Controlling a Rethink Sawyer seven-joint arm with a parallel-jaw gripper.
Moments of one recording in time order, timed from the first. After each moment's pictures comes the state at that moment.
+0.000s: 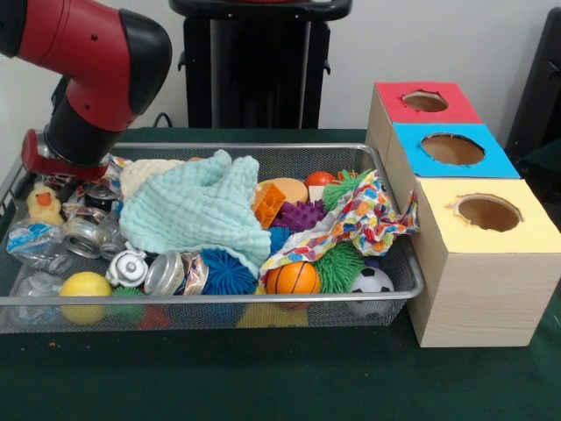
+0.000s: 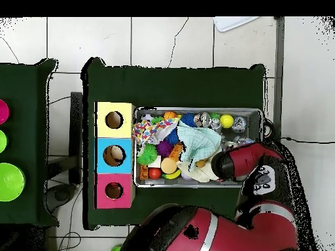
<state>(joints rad) -0.37 -0.29 -0.20 1.32 -0.86 0.56 1.58</state>
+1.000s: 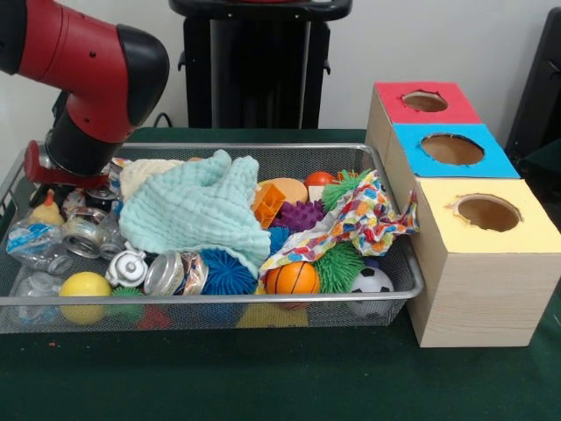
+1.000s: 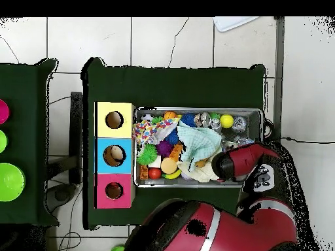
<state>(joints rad) -0.38 -0.26 -0.20 1.30 -0.86 0.56 1.58</state>
